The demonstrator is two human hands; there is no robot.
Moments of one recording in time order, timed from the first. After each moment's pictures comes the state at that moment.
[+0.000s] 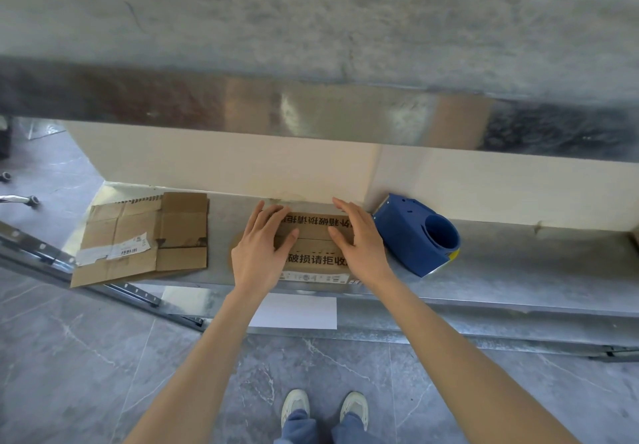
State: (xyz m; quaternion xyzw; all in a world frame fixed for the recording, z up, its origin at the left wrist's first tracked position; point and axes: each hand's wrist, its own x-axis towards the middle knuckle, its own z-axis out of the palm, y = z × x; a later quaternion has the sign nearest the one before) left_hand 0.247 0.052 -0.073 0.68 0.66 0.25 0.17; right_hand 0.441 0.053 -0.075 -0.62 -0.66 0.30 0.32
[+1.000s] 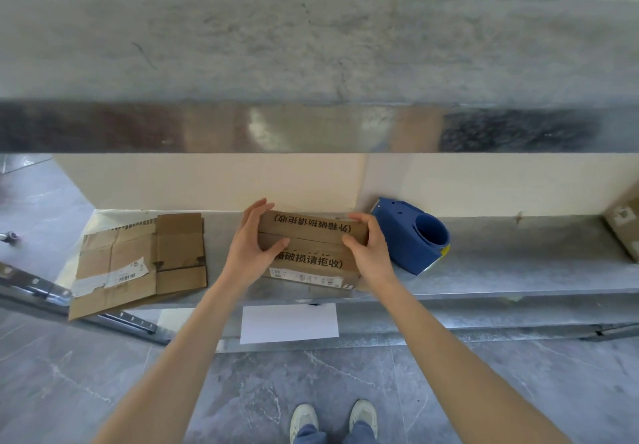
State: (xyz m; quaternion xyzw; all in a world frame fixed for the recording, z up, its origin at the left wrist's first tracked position) left_hand 0.216 0.084 -0.069 0.69 0.55 0.32 0.34; right_hand 0.443 0.042 -0.068 -0.66 -0.44 0.41 0.45
